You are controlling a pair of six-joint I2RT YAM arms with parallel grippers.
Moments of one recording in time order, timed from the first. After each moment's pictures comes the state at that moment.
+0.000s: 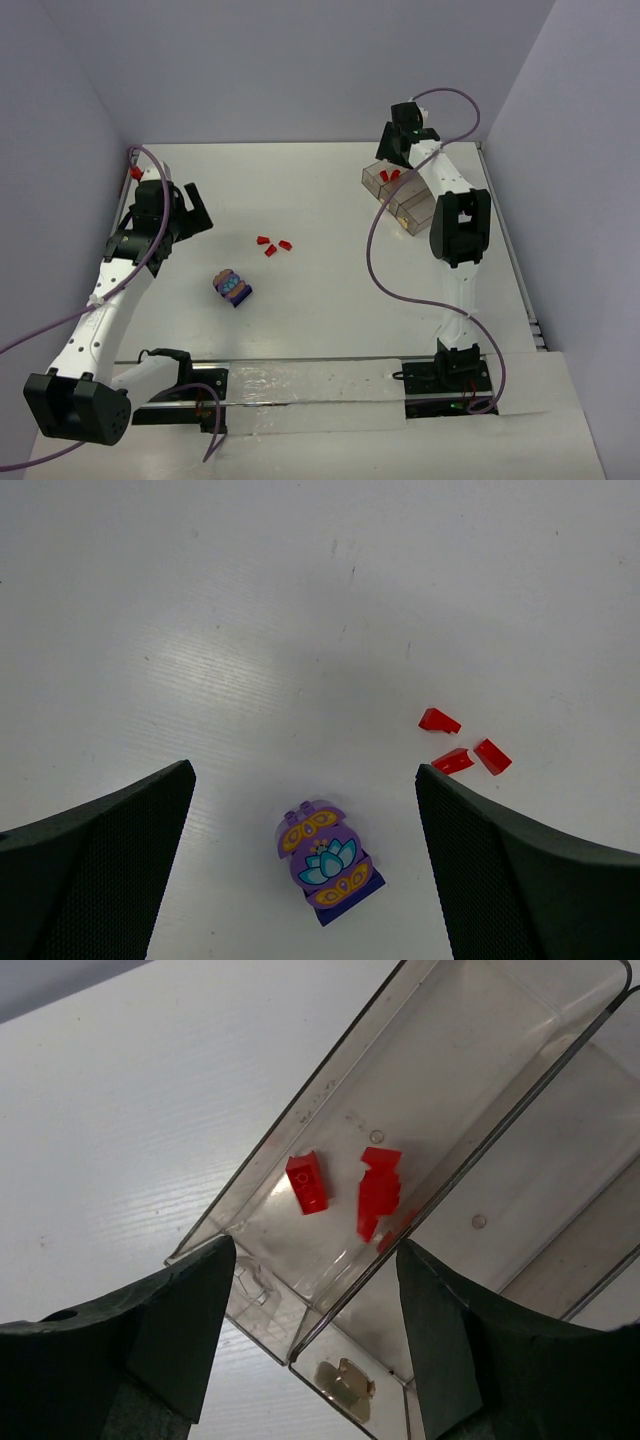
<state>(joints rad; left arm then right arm) -0.18 1.07 1.02 -0.61 -0.25 -0.41 0.15 2.26 2.06 -0.60 0.22 0.42</state>
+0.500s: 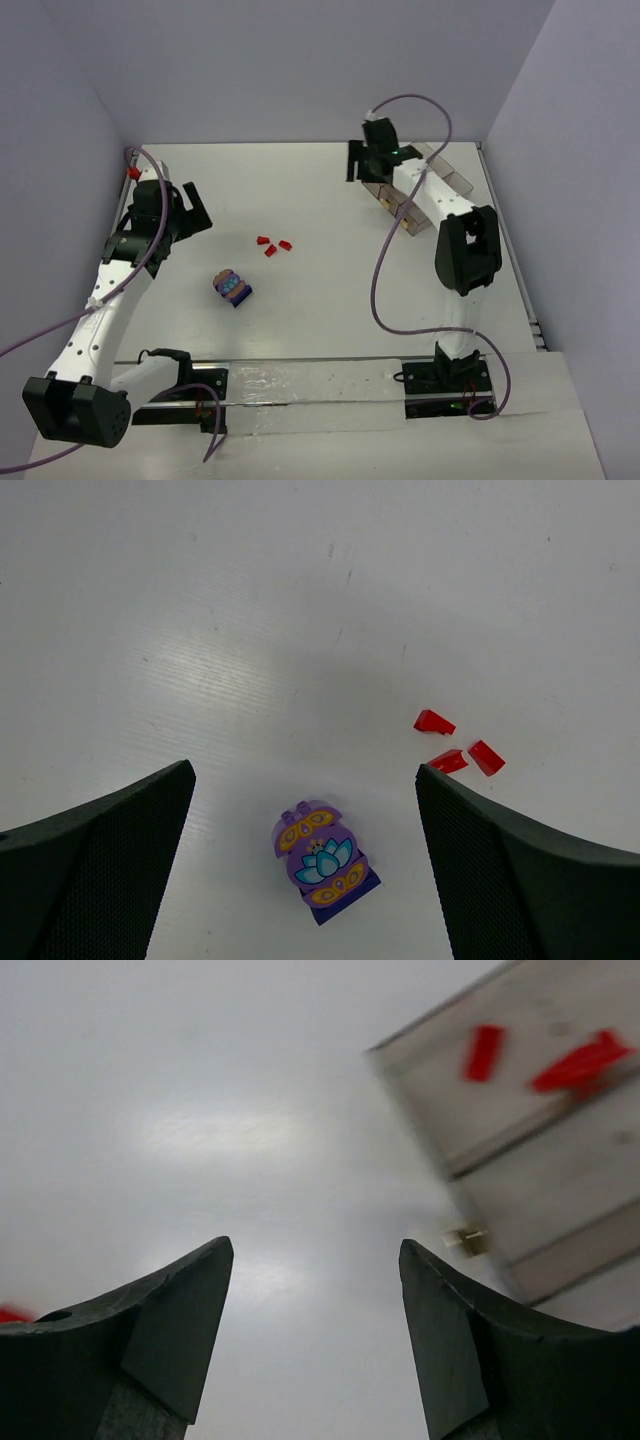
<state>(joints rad) -0.18 1.06 1.03 -0.61 -0.25 -0.42 0.36 1.95 1.69 -0.49 0.11 0.30</state>
